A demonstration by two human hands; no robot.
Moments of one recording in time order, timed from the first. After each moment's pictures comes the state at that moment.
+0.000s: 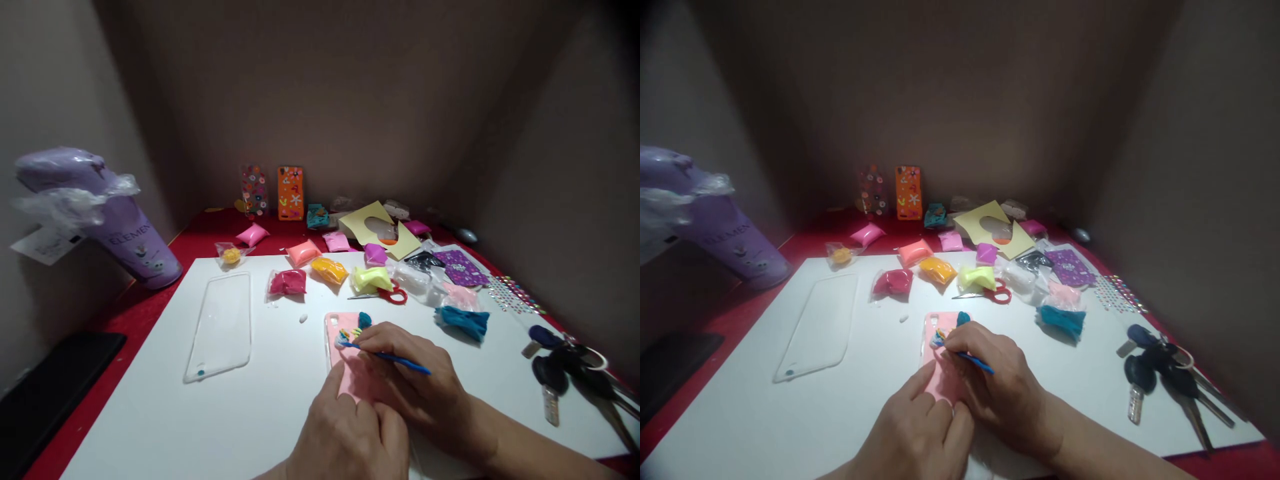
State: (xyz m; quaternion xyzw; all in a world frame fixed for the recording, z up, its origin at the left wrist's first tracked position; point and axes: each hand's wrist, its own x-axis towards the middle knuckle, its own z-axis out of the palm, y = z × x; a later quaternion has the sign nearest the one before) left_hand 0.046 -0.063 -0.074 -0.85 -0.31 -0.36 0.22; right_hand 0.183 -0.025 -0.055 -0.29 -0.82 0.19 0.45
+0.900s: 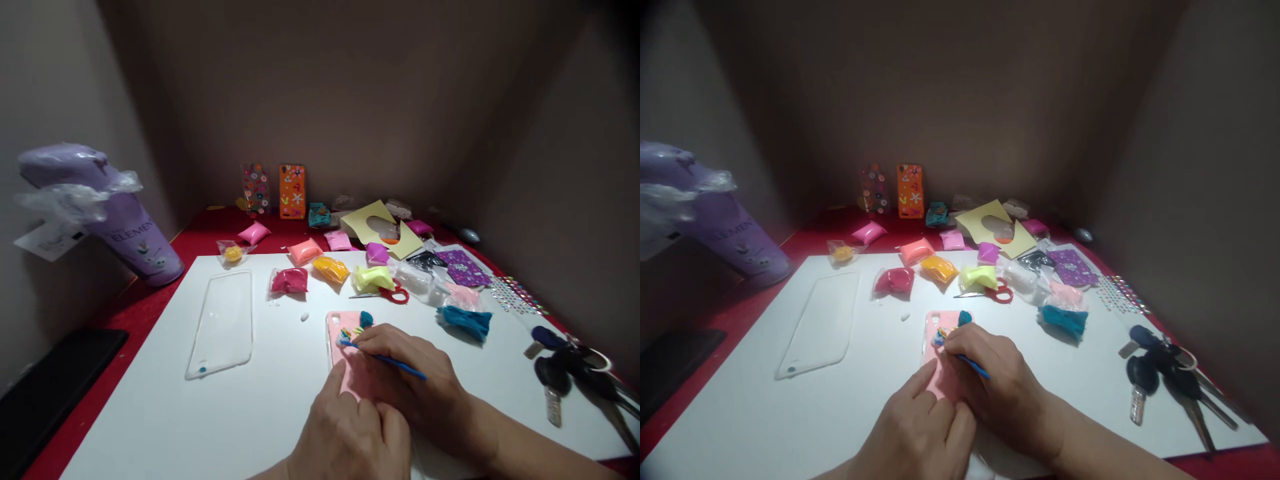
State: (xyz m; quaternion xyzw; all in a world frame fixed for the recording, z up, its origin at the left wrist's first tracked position) left_hand 0.045 -0.064 -0.074 -0.86 -0.31 -0.35 0.22; right_hand 0.183 -0.025 -0.061 -0.29 -0.83 0.19 0.44
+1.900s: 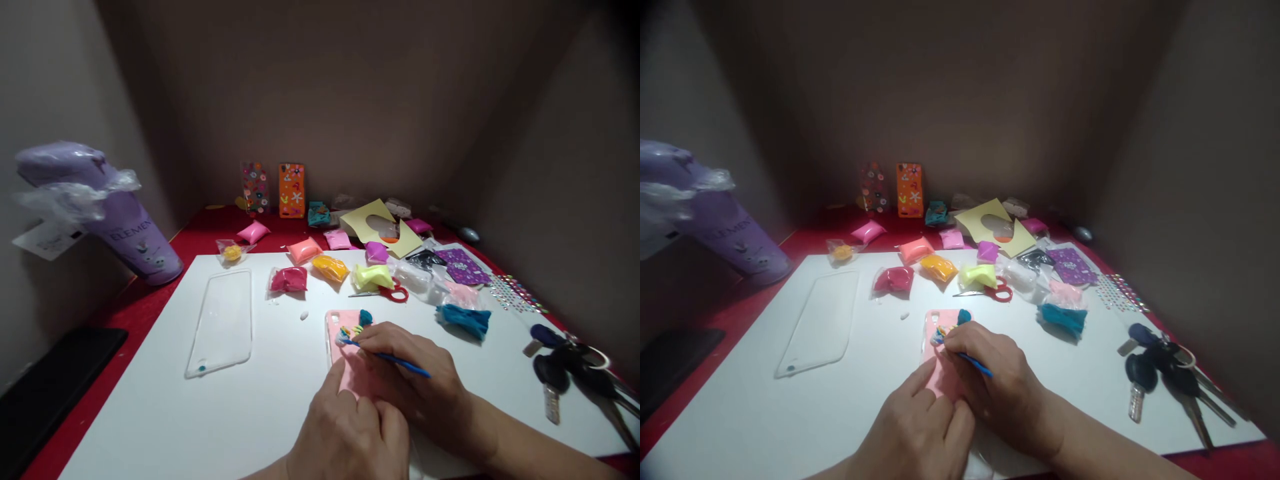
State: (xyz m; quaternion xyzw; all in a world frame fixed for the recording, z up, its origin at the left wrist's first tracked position) left_hand 0.044 -0.063 -0.074 -0.86 -0.31 -0.34 0.21; right_hand 0.183 -0.025 -0.060 -0.29 -0.82 0.18 0.46
